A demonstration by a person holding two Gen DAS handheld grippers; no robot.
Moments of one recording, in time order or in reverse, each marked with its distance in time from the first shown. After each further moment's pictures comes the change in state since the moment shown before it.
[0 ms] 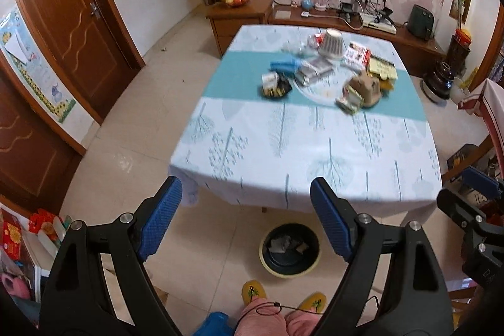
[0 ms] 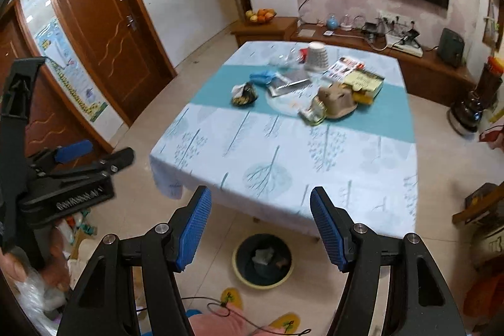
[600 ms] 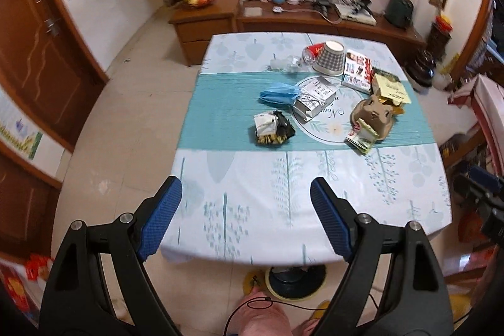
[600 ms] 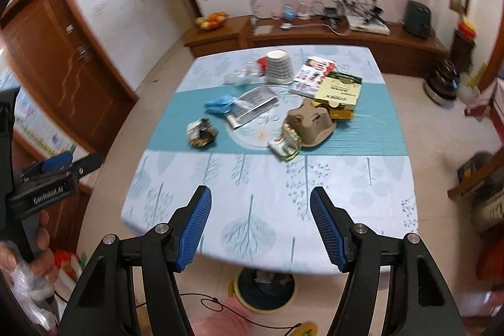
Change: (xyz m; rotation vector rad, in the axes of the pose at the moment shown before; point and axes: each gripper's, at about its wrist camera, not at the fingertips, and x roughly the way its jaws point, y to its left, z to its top) left arm 0.148 0.034 0.149 0.132 0.050 -0.150; right arm 0.102 -0.044 0.114 0.222 0.029 -0.129
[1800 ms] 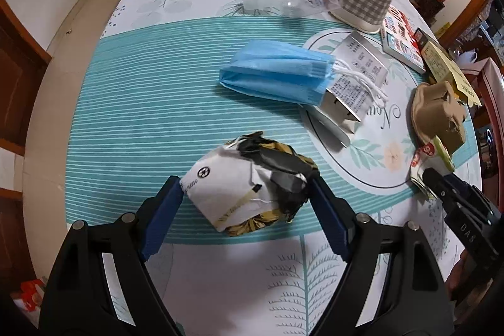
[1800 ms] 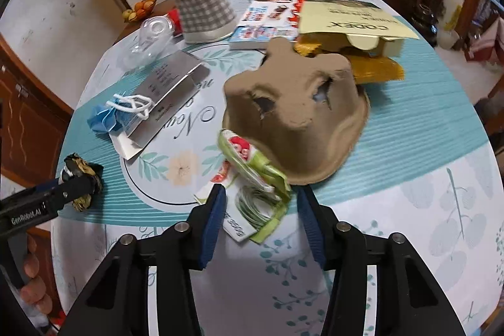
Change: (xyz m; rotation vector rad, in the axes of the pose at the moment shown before) left arm 0.310 -0.024 0.065 0.040 0.225 -0.169; right arm 0.311 -0.053 0.039 0.195 0.068 -0.133
